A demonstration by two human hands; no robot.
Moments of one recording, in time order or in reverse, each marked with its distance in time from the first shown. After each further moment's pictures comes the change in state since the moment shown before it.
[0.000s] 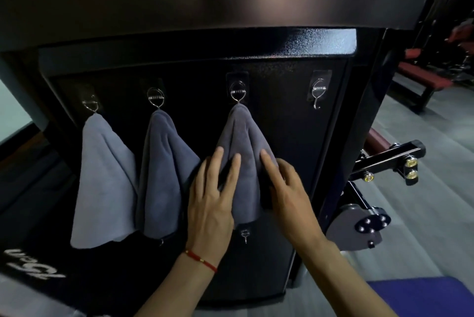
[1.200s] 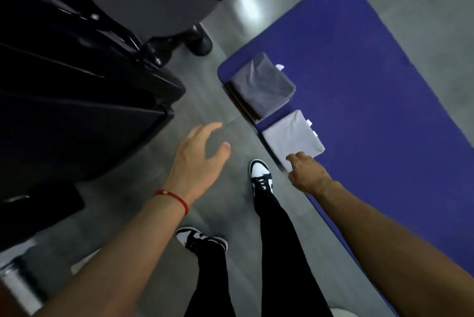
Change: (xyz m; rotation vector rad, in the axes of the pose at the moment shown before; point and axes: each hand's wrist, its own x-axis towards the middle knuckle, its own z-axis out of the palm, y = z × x) left_hand -0.273 0.363 0.374 -0.445 -1.353 -0.186; right_hand -0.602 0.482 0.018 -0.091 -0.987 1.195
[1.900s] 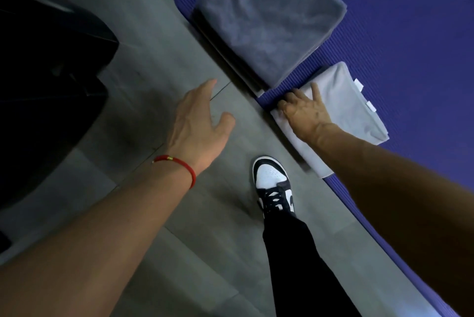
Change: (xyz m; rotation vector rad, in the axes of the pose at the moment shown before) left_hand 0.255 -0.155 0.220 0.133 -0.135 -0.033; right_hand 0.353 0.061 0.132 -0.388 0.232 -0.153
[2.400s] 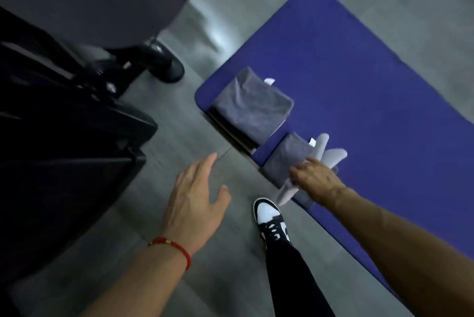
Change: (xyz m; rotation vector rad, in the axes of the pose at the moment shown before) left_hand -0.176 0.017 -0.125 0.009 0.078 0.252; right_hand -0.182 -0.021 -0.142 0.003 0.146 -0.089
